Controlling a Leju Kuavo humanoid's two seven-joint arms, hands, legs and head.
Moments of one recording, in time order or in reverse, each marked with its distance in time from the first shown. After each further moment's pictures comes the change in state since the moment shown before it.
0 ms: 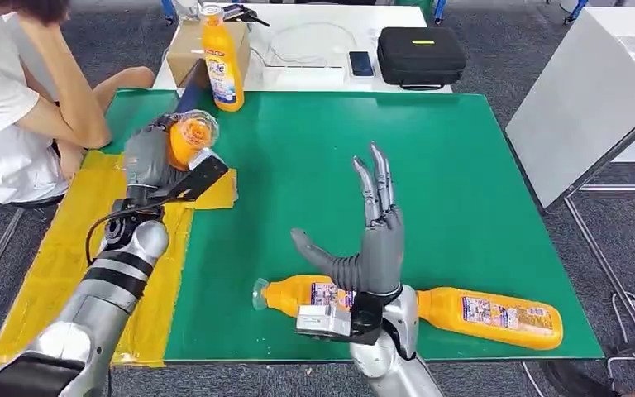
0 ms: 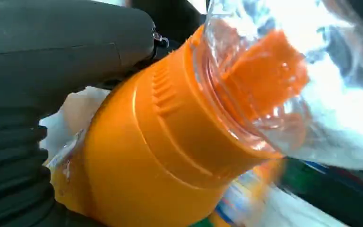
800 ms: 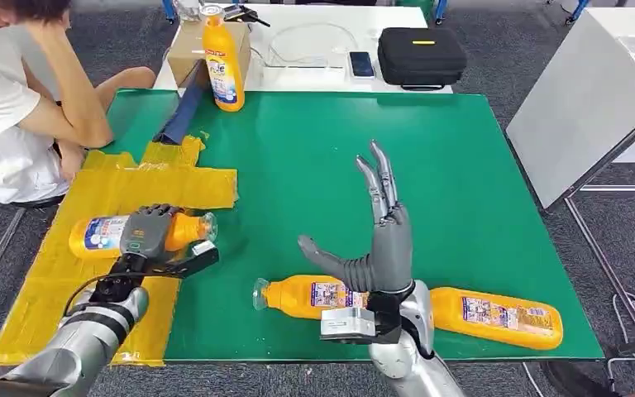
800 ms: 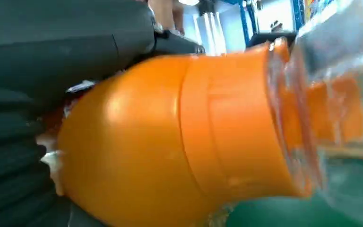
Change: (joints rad) left arm 0.105 0.100 0.034 0.385 -0.287 0.029 -0.050; right arm -0.012 -0.095 0.031 -0.063 -0.115 0.126 0.019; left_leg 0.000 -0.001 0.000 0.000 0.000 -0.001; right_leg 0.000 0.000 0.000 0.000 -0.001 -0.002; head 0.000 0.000
